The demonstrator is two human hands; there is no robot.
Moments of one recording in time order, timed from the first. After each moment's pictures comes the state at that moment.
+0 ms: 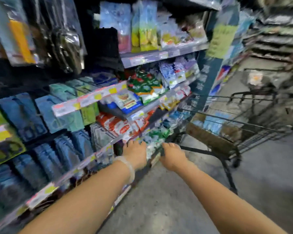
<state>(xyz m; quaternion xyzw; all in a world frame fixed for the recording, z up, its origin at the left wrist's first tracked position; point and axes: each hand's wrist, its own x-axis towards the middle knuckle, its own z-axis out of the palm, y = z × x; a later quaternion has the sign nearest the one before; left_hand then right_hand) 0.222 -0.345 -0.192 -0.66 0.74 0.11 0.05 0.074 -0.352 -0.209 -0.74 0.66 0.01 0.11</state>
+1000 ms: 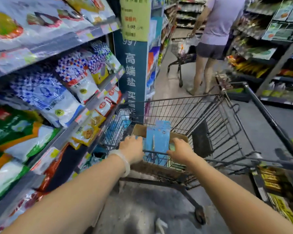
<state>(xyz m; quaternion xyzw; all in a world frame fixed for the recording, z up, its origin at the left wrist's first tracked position) -0.214 -0.827 -0.227 -0.46 0.87 0.15 0.11 -0.381 -0.748 -0.246 -0.49 0.85 -0.05 0.21</state>
